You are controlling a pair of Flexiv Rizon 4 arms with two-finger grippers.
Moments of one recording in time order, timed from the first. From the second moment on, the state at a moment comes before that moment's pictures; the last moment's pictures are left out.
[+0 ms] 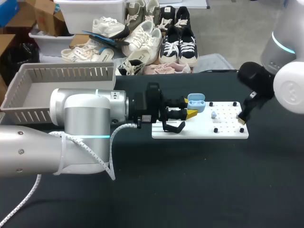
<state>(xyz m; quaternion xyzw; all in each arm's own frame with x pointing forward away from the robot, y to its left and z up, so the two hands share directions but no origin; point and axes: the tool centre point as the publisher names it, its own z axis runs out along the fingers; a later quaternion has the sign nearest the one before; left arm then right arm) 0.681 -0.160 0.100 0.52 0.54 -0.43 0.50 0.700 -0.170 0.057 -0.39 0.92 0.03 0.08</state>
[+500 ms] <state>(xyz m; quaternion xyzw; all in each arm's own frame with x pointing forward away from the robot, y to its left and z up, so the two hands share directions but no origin) 0.681 -0.160 0.100 0.52 0.54 -0.43 0.50 0.716 -0.167 0.034 -0.33 0.94 0.02 0.10</state>
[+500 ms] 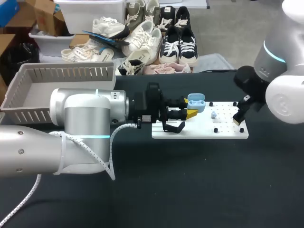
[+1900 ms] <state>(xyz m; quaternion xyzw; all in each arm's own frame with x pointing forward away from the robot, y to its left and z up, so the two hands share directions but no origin) 0.681 -0.160 0.100 0.52 0.54 -0.43 0.50 0.723 -0.149 0.037 -0.24 0.96 0.02 0.10</state>
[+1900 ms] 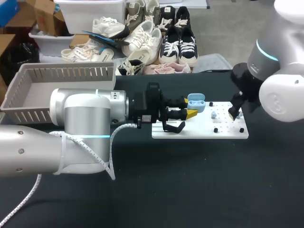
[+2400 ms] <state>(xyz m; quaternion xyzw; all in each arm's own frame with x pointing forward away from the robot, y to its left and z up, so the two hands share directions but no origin) 0.681 -0.160 0.100 0.52 0.54 -0.43 0.50 0.720 -0.151 0.033 -0.23 0.97 0.02 0.09</state>
